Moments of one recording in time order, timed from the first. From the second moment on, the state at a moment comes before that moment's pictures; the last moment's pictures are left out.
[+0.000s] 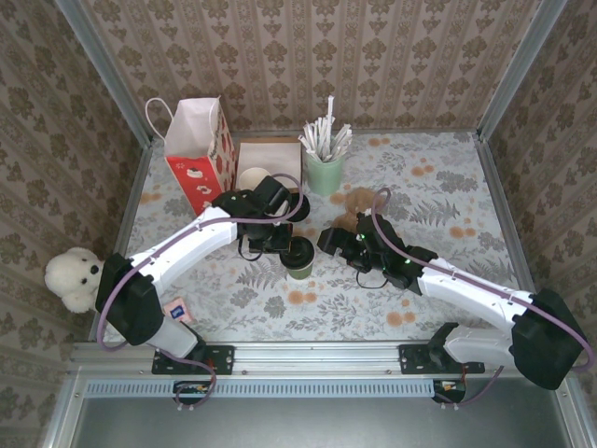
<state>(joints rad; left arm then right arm) -0.75 1.50 1.24 -0.97 0.17 -0.59 0.70 1.18 0.68 -0.14 -0.09 1.07</state>
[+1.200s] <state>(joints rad) -0.78 1.53 1.23 -0.93 0.15 -0.58 0.68 1.23 0.63 -0.06 -0.21 1.08</state>
